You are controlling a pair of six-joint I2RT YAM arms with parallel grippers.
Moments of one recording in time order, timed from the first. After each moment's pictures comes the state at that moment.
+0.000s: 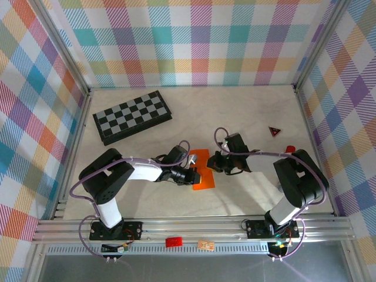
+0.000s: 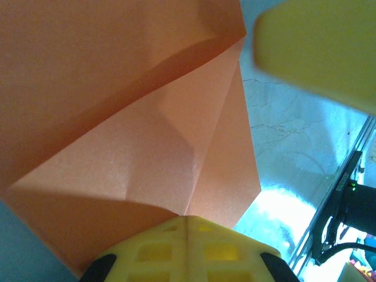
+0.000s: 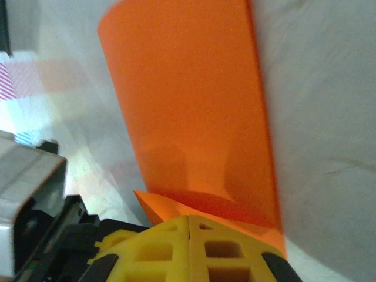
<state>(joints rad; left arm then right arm) -0.78 1.76 0.75 0.10 0.53 -0.76 0.50 1.63 0.67 0.00 -0.59 0.81</state>
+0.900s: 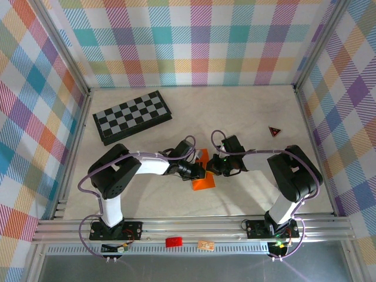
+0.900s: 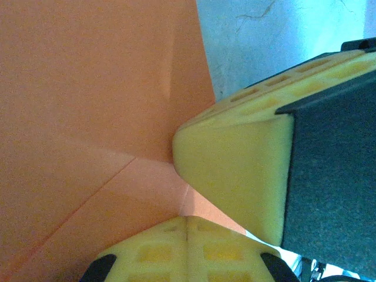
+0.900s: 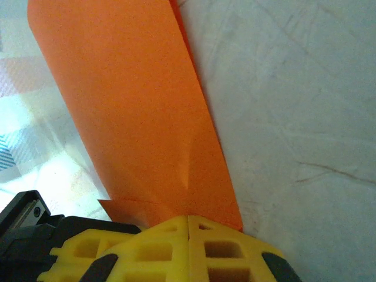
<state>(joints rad) -0.79 1.86 0.90 0.02 0.53 -0.79 0.51 1.68 0.69 -0.03 -0.56 0.82</state>
